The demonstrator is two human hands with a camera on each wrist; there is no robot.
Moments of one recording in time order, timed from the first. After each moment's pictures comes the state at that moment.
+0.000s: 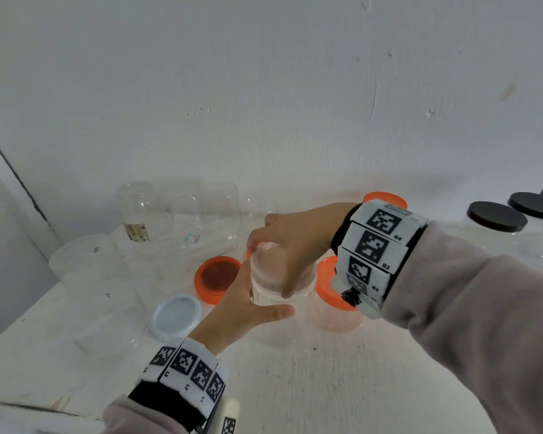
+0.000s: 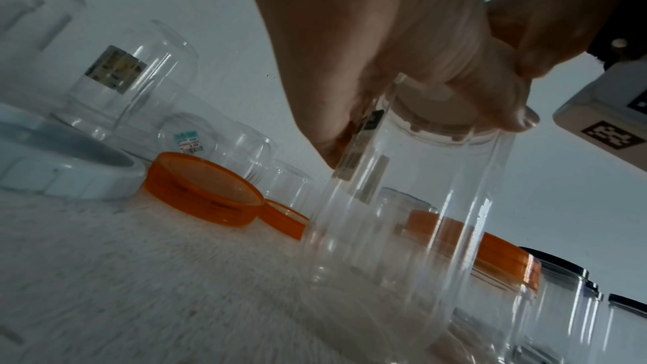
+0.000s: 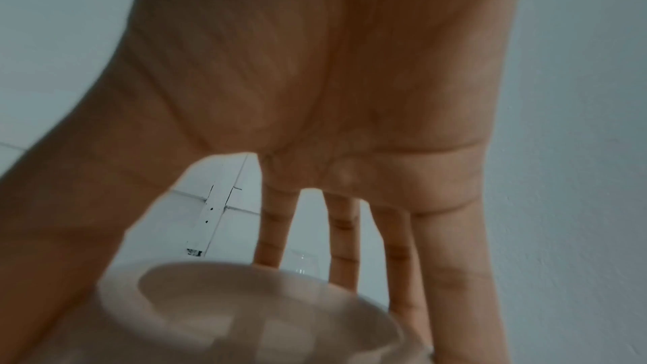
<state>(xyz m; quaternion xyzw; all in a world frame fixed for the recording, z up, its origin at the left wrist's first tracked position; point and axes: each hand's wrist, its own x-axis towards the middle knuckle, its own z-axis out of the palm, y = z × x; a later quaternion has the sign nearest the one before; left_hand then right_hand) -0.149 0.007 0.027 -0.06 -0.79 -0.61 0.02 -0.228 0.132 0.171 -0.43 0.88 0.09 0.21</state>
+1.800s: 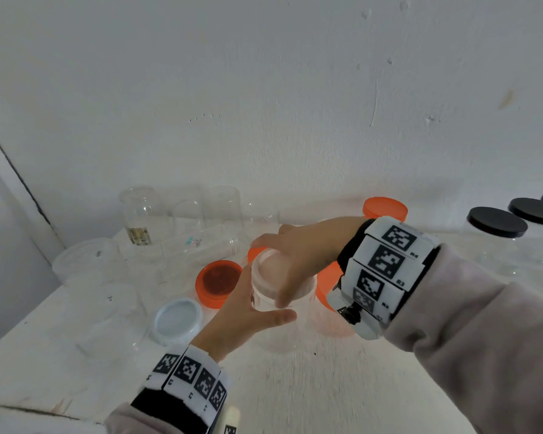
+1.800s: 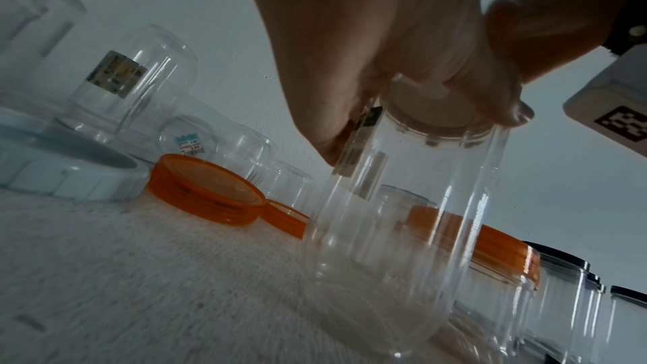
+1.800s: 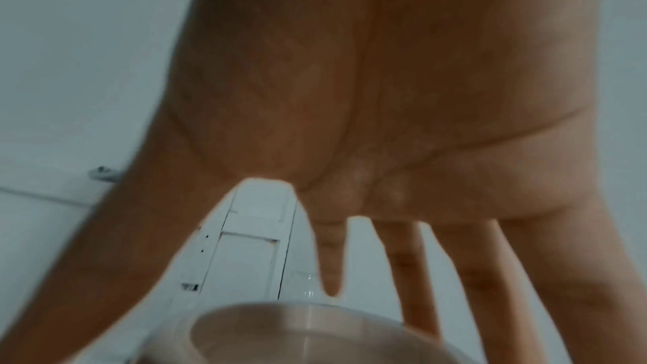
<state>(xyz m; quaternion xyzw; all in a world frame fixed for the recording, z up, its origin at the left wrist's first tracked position) -0.144 0.011 0.028 -0.04 -0.79 -0.61 0.03 -0.227 0.140 0.159 -0.38 0.90 0.07 0.22</state>
